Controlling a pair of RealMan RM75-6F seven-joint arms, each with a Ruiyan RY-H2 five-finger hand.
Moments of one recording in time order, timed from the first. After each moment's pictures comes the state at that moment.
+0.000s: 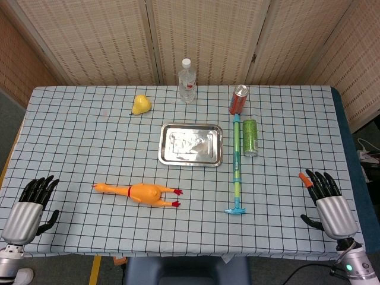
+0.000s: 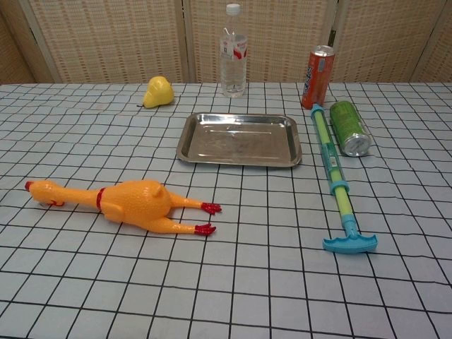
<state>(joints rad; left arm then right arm) -0.13 -1.17 0.00 -1.53 1.60 1.49 0.05 0.10 -1.18 -0.01 -1.56 -1.64 1.48 -0.09</state>
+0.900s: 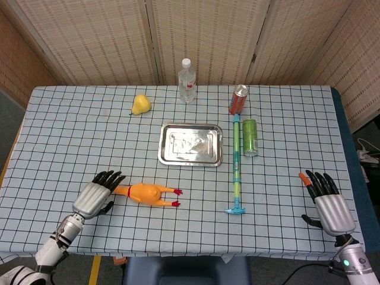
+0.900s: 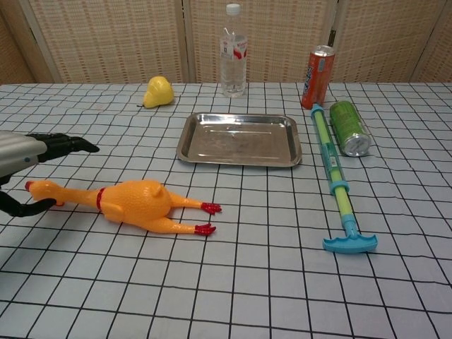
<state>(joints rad) -0.46 -1.33 -0.08 -1.58 1.48 0.99 0.30 0.12 -1.18 0.00 -1.57 -1.56 1.40 -0.12</state>
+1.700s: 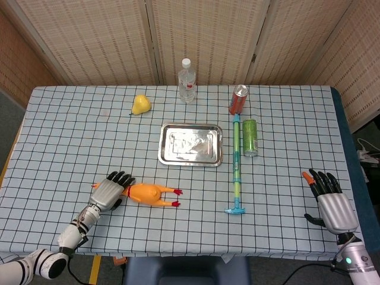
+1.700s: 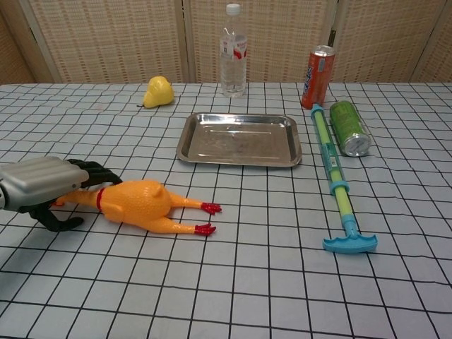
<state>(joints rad) -0.58 -1.49 -0.06 -1.36 1.34 0.86 0.38 0.13 -1.17 0.01 -1.58 -1.53 1.37 -0.12</state>
